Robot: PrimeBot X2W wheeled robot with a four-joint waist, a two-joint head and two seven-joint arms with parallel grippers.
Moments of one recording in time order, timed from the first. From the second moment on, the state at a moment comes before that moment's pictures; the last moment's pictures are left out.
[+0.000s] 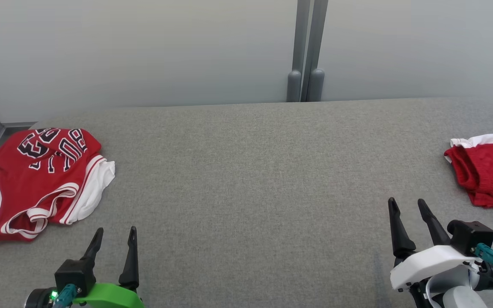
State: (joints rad) left arm -0.03 0.18 -0.17 0.34 -0.30 -0.02 -0.26; right arm -0.05 -0.05 -0.03 0.26 0.28 0.13 -0.18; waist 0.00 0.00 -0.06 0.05
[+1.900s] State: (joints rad) left arm 0.01 0.21 -0.14 0.27 -0.29 -0.02 -0.23; right arm -0.07 -0.05 0.10 0.35 0.31 0.13 -0.21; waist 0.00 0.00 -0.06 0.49
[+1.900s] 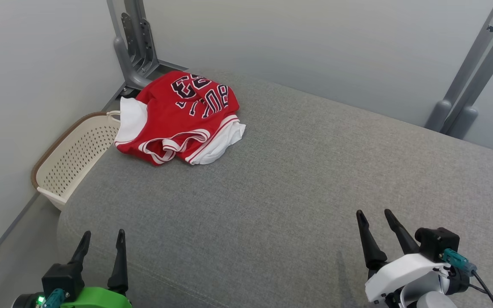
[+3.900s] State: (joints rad) left arm -0.97 0.29 -0.25 1.02 -0.44 -0.11 0.35; right arm -0.10 -0.24 0.21 -0.29 0.15 0.13 0.20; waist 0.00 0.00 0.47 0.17
